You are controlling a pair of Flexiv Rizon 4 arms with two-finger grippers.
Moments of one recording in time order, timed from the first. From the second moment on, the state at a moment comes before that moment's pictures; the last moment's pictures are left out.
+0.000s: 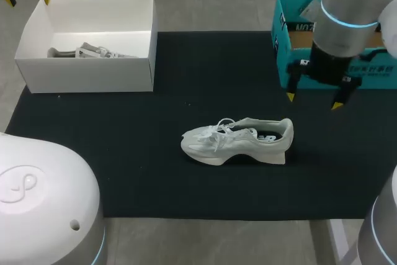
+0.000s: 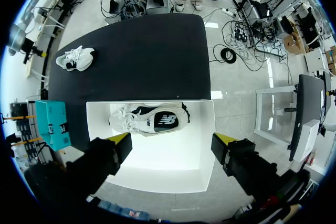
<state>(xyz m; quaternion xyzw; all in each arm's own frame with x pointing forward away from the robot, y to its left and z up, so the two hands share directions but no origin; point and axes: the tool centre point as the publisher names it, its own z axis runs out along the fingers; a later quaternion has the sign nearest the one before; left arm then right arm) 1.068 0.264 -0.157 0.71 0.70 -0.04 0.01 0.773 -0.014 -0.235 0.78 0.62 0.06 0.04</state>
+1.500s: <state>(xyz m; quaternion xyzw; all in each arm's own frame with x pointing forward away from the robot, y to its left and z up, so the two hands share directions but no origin) 1.068 0.264 -0.157 0.71 0.70 -0.04 0.01 0.794 -0.043 -0.268 0.26 0.93 0.26 0.06</state>
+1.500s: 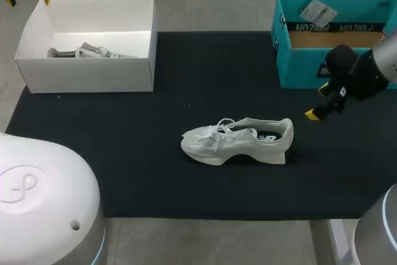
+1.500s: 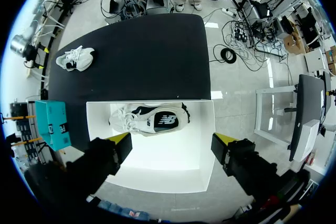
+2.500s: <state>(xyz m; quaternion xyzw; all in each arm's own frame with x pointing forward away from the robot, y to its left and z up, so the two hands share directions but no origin) 1.068 0.264 -0.157 0.71 0.70 -0.04 0.01 0.803 -0.041 -0.321 0.05 0.96 0.24 0.09</state>
